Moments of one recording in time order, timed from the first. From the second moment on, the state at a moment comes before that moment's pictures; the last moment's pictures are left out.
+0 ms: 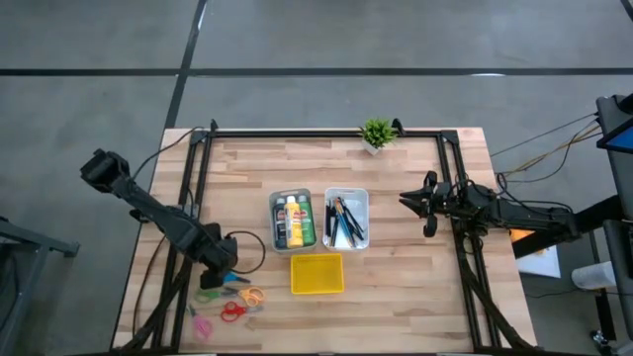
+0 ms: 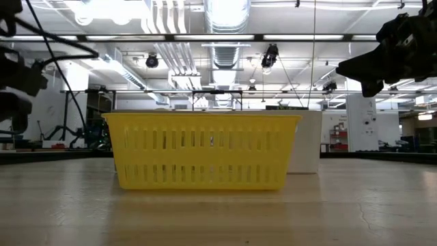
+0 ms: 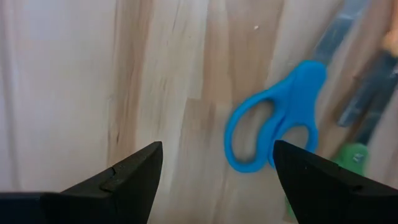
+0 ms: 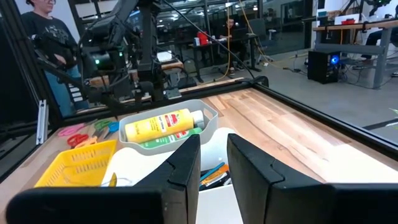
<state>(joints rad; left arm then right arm) -0.62 1.20 0.56 -0.87 0.05 -0.82 -0.11 0.03 0.01 0.01 0.07 0.18</state>
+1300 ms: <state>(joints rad) -0.62 1.22 0.45 -0.72 -0.11 -0.78 -0.11 0.03 0.01 0.01 0.07 0.18</state>
